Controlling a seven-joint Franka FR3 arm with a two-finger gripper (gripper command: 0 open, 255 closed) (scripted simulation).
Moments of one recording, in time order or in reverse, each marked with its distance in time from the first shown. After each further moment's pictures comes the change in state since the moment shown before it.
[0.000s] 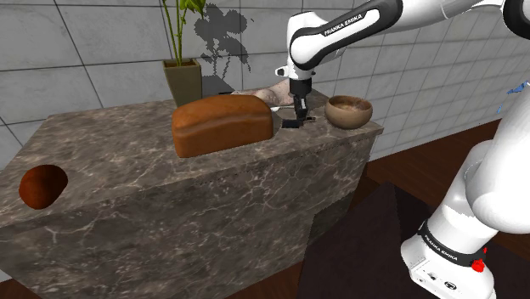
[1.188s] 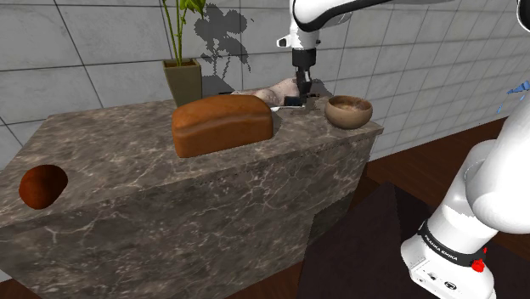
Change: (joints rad) arm 0.002 -0.049 0.002 0.175 -0.004 -0.223 -0.004
